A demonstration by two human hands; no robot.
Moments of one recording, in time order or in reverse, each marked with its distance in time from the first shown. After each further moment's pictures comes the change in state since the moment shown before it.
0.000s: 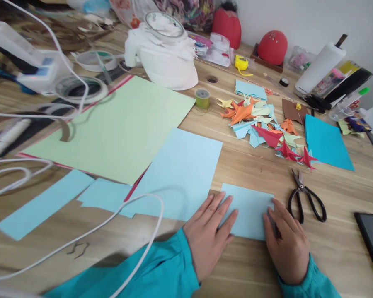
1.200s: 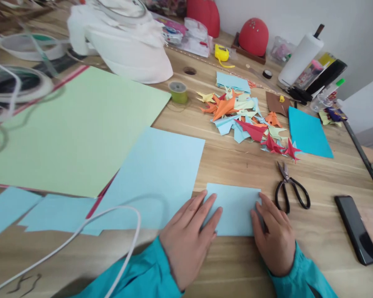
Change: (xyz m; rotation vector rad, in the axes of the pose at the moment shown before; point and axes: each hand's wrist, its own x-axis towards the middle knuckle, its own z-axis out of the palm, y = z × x) left_hand 0.002 -0.009 0.005 -0.033 0.134 0.023; right_hand 0.001 -0.005 -0.003 0.029 -0.034 0.050
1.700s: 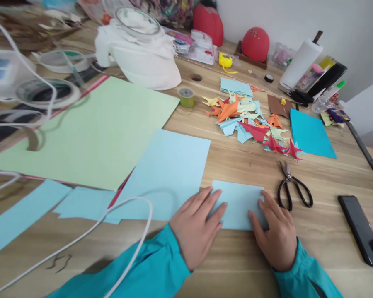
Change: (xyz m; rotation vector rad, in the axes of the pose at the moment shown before) left_hand 0.010 -0.004 -0.016 -0.007 -0.094 0.018; right_hand -0.002 -0.002 -0.003 -0.035 -0.042 -0.015
